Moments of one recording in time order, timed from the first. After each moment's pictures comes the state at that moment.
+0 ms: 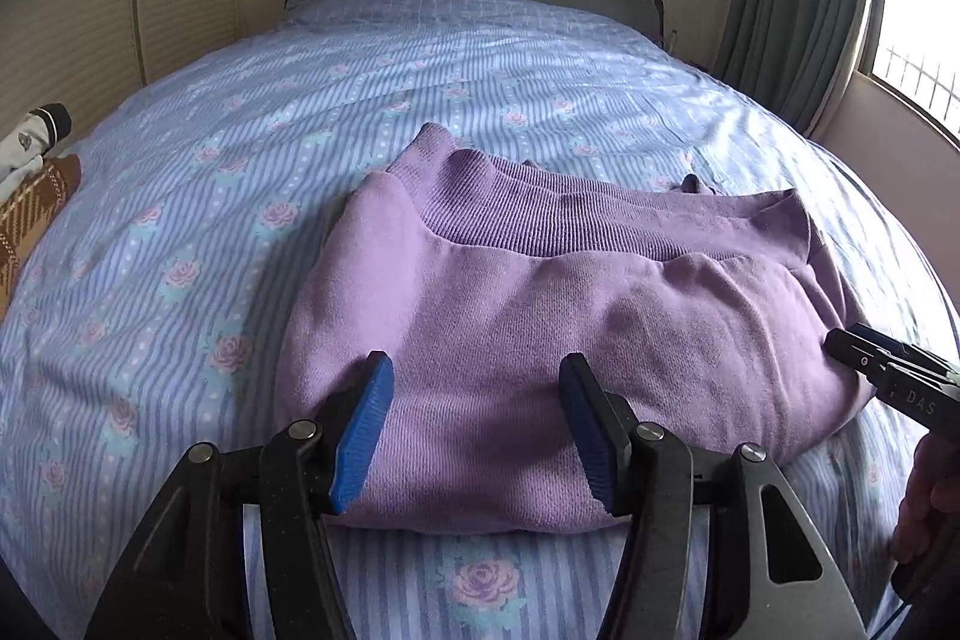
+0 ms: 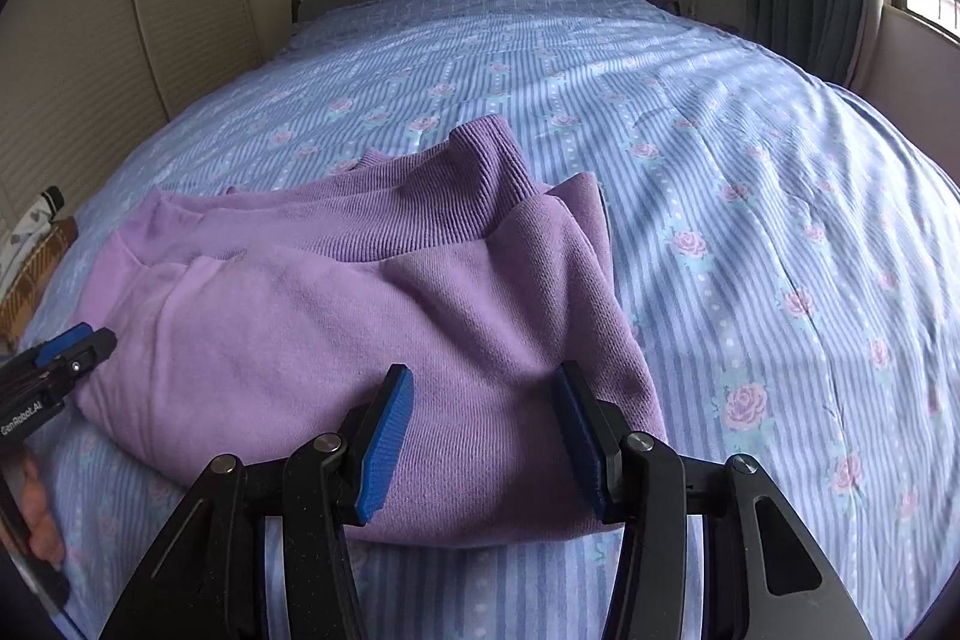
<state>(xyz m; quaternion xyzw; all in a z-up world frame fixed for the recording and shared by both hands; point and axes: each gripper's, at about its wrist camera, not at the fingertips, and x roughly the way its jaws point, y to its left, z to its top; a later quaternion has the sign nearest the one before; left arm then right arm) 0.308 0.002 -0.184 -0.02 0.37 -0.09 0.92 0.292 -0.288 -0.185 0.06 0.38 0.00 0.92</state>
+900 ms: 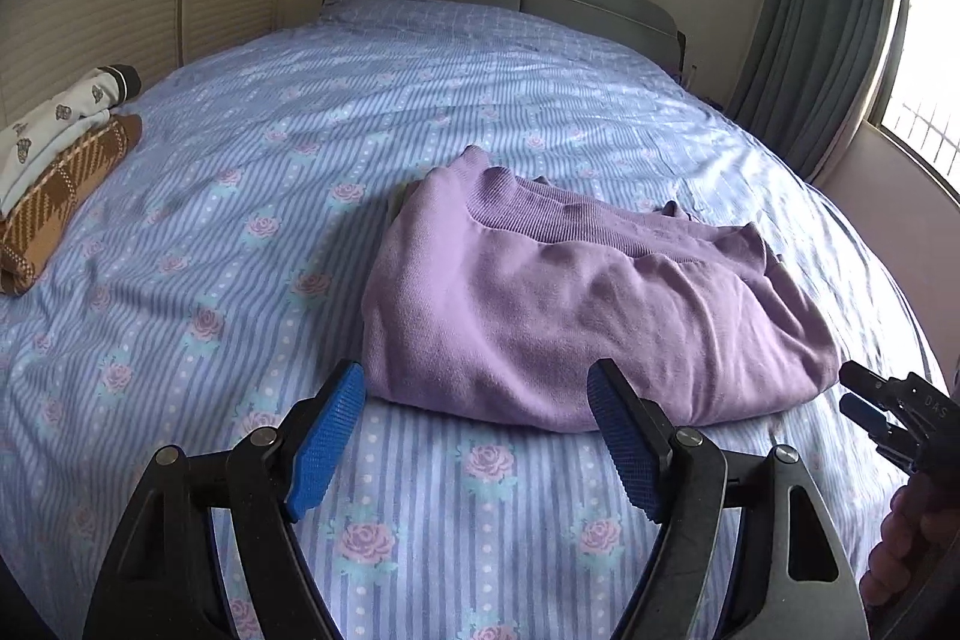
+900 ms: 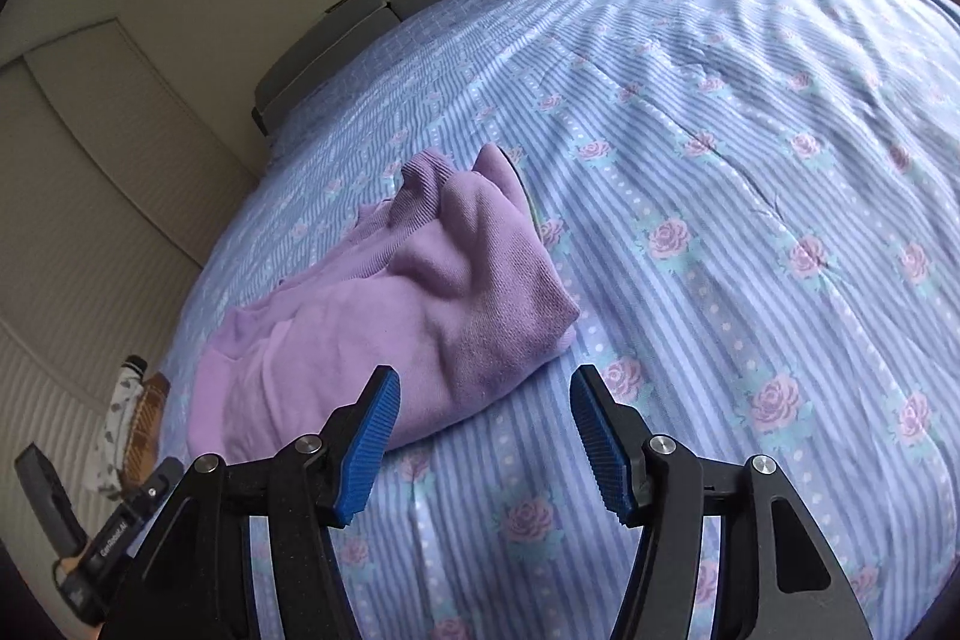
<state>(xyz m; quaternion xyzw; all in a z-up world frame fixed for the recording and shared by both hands) 0.249 0.022 -0.158 -0.07 0.36 -0.06 0.93 0.220 -0.334 -0.181 0.30 0.35 0.00 0.89</state>
